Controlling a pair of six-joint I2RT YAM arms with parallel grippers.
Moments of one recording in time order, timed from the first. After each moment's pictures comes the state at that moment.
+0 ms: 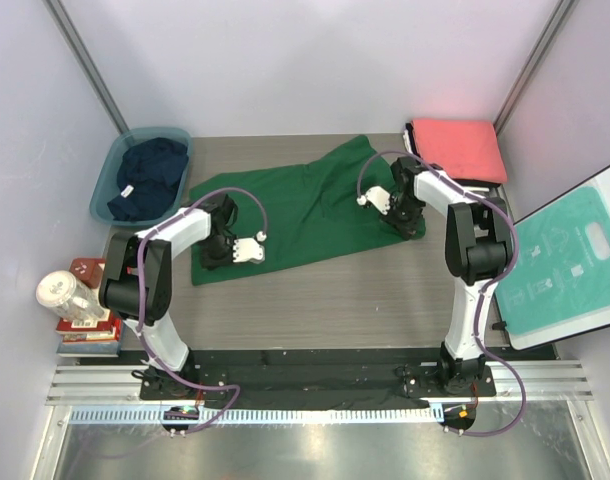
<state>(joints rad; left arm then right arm) -0.24 1.75 1.10 -0.85 0.02 1.26 0.17 2.06 1.53 -0.91 -0.06 -0.92</state>
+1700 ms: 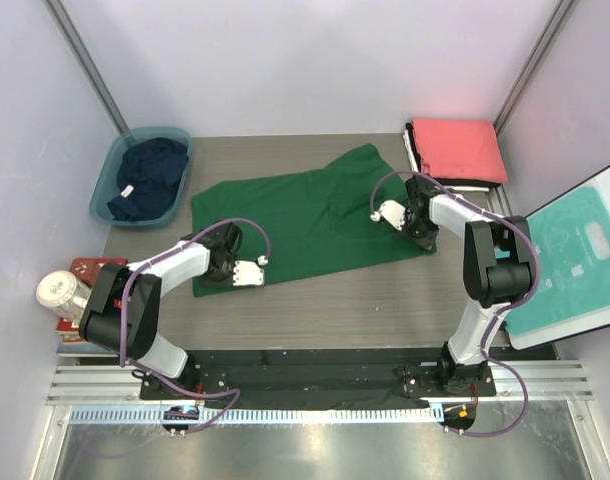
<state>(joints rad) -0.32 1.55 0.80 -0.63 -0.12 1.24 0.12 1.86 1.21 -0.67 0.06 -0.96</state>
